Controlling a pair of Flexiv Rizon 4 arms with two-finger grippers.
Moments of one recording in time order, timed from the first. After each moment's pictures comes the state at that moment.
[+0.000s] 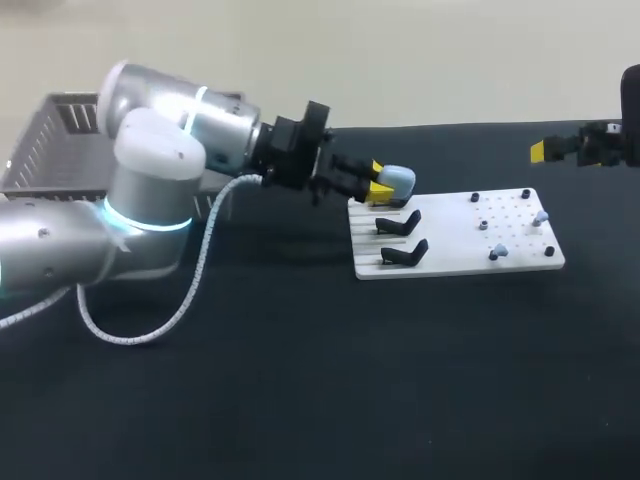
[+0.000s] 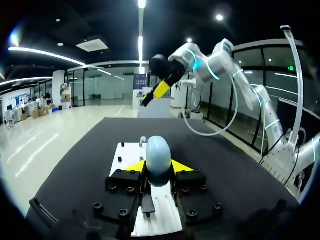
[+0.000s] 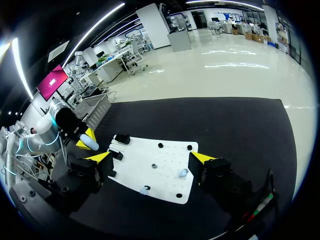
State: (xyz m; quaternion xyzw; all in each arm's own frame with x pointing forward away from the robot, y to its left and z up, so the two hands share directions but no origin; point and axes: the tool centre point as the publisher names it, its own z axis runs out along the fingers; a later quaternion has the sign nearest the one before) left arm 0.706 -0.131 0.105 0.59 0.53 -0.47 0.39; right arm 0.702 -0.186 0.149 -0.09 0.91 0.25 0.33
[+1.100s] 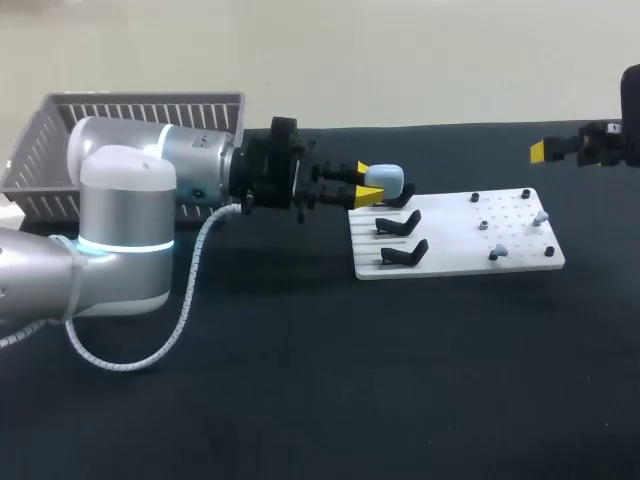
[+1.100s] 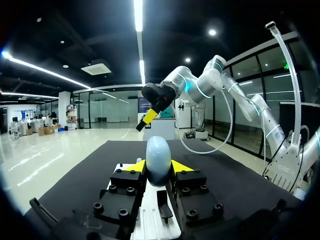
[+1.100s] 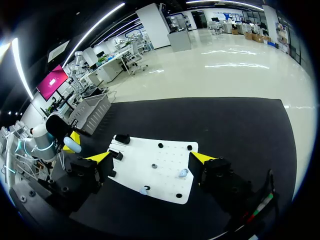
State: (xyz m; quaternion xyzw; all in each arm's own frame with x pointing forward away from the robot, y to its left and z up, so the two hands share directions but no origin) left arm 0.675 -0.118 0.133 0.55 0.49 -0.49 0.46; right arm 0.699 -0.182 0.148 -0.11 0.91 0.24 0.33
